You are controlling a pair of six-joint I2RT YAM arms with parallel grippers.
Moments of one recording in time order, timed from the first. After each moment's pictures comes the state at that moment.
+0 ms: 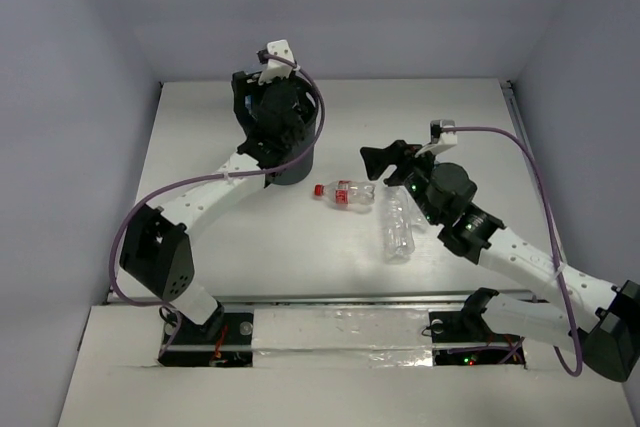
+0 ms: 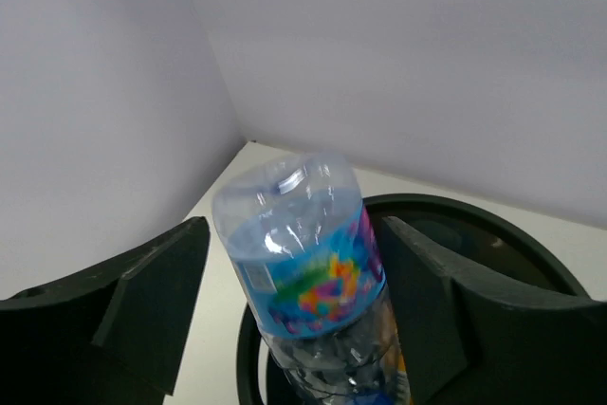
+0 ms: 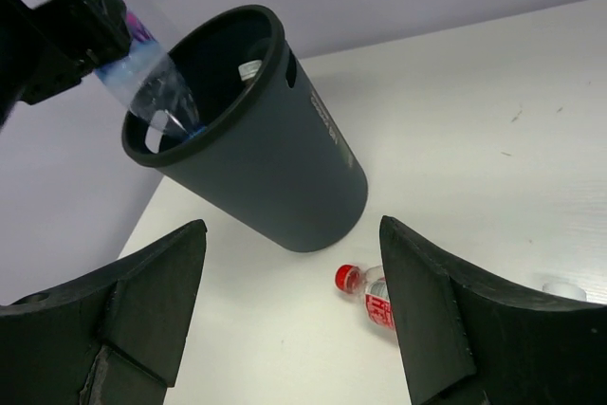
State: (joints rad) left arm -0.63 1.56 1.30 0.43 -1.10 0.28; right arm 0.77 1.00 0.75 0.28 0.37 0.52
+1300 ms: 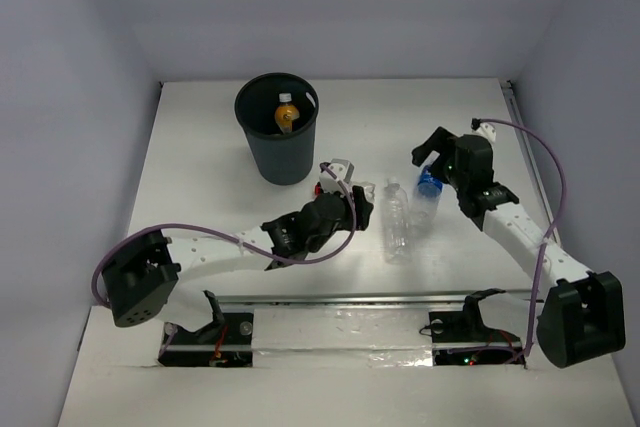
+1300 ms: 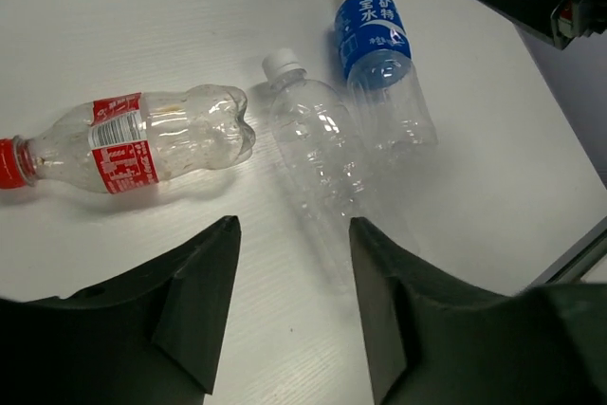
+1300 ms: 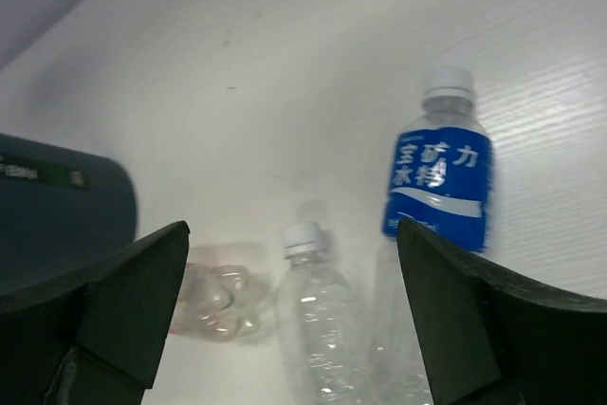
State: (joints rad) left arm -1.10 1.38 0.77 0.25 -0.44 -0.59; right arm 0.25 1.14 0.76 -0.03 0.16 0.67
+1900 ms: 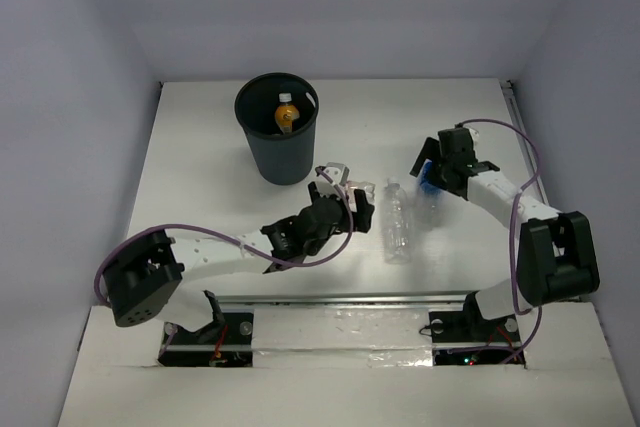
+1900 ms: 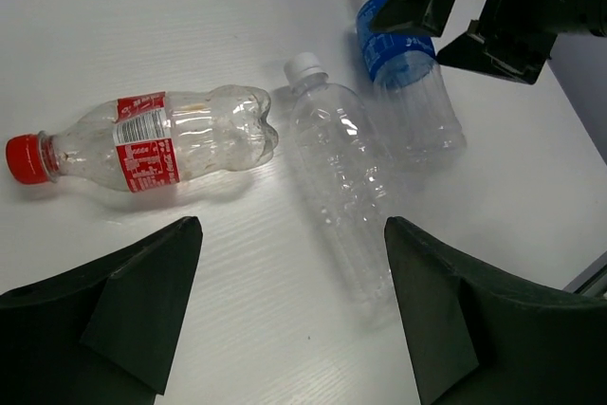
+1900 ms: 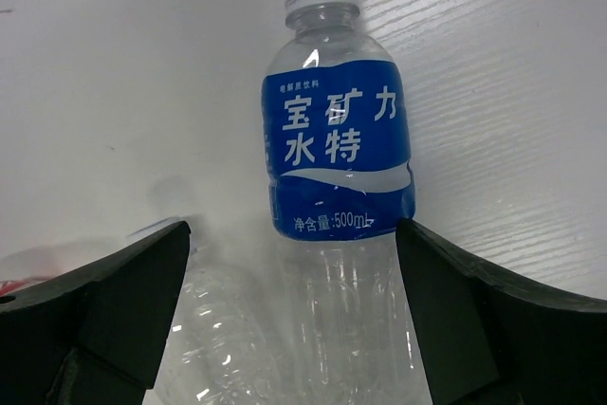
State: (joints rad) left arm -1.10 1.39 0.72 0.33 -0.48 -0.59; right arm 0.20 1.45 0.89 -0.26 0.21 0.59
